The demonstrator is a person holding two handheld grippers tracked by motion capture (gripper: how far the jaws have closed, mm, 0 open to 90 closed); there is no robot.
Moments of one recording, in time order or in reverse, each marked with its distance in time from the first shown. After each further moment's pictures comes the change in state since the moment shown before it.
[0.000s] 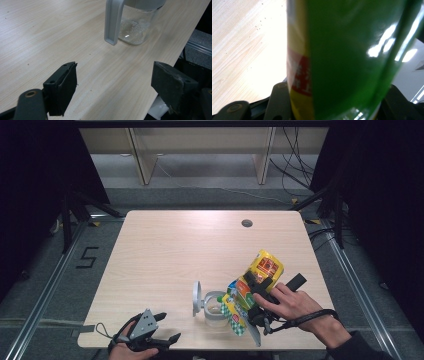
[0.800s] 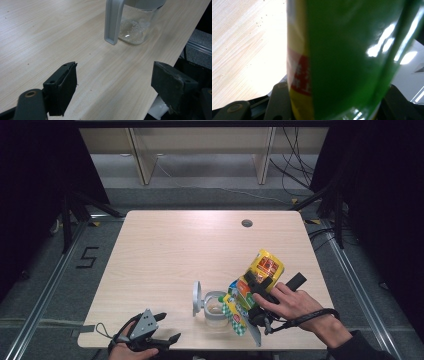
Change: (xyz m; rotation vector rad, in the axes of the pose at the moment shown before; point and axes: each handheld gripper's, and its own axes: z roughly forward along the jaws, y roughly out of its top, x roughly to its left) left arm 0.002 0.000 0.000 0.021 0.003 0.020; right arm -0.002 -0.001 0.000 0.002 -0.002 -0.061
